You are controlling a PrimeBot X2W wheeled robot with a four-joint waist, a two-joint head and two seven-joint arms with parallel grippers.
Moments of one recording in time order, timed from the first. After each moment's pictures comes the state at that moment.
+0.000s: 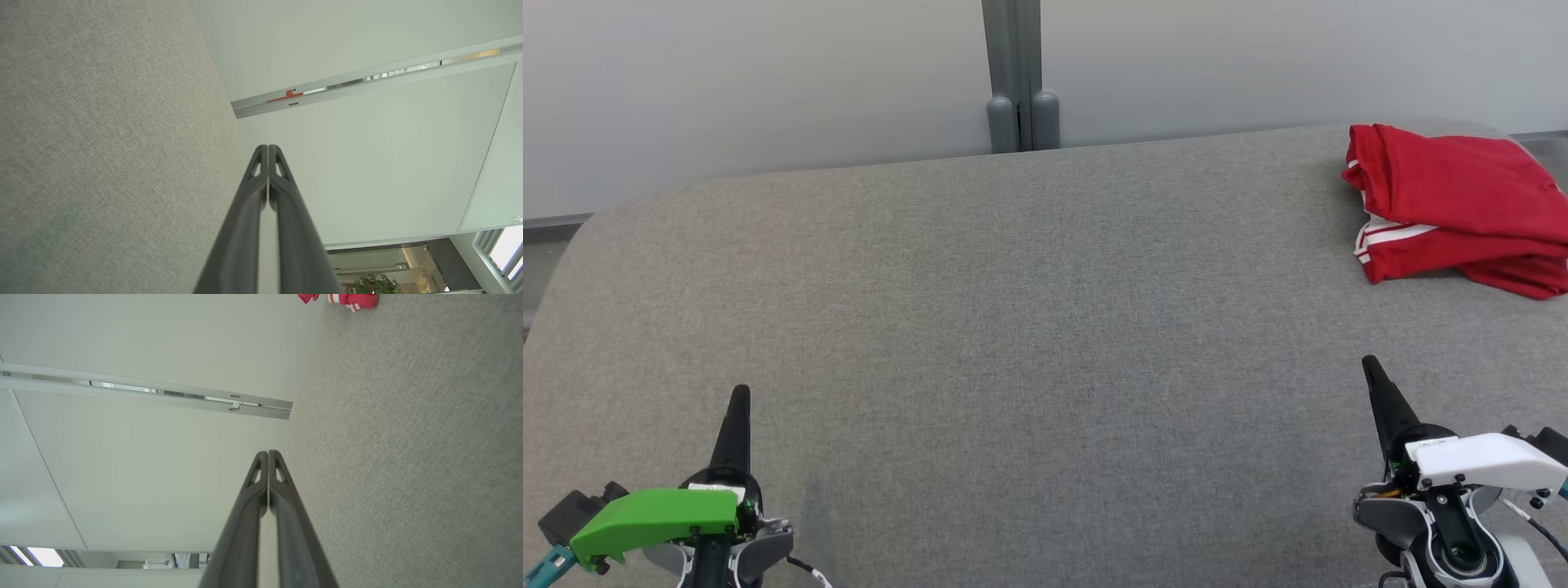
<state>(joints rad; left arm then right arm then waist) -0.08 0.06 0.09 0.23 -1.42 -0.11 0.06 -0.09 -0.06 -0.08 0.24 1.42 0.13 0.06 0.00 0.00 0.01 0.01</state>
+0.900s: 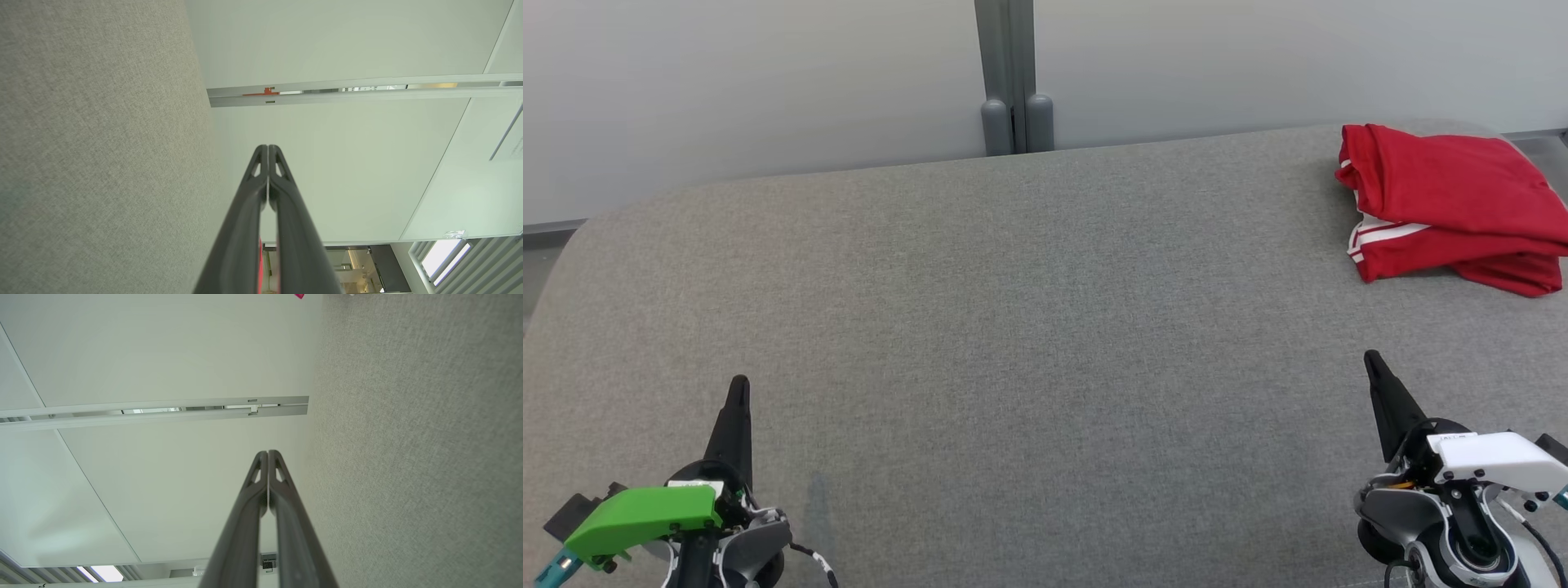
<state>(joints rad) -0.10 0.05 0.11 0.25 -1.61 -0.13 0.11 -0.10 -0.05 -0.11 0.24 1.61 0.13 0.11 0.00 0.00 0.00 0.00</state>
